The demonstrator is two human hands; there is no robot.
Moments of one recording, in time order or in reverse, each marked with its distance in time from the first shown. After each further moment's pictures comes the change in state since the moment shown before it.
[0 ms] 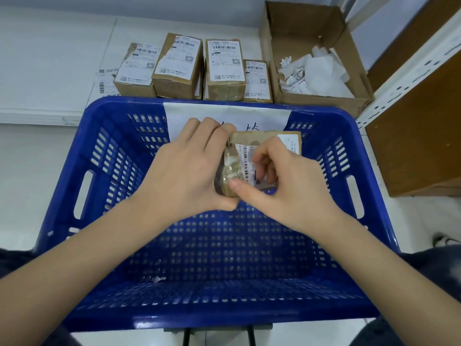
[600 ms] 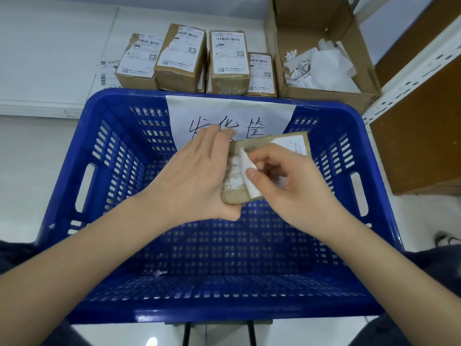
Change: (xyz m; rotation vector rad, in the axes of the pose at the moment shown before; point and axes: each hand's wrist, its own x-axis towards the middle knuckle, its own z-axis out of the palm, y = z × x) left_hand -0.007 0.001 0.015 0.014 -0.101 0.019; right_hand -0.005 0.000 0.004 0.428 -0.095 0.109
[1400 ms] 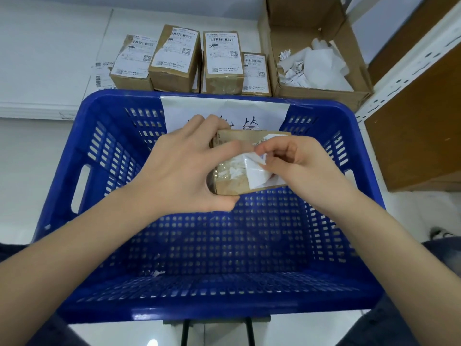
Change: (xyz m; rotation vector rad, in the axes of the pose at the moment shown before) left_hand 0.004 -0.006 -0.017 -0.017 0.054 0.123; right_hand 0.011 -0.010 -0.025 0.144 -0.046 0.247
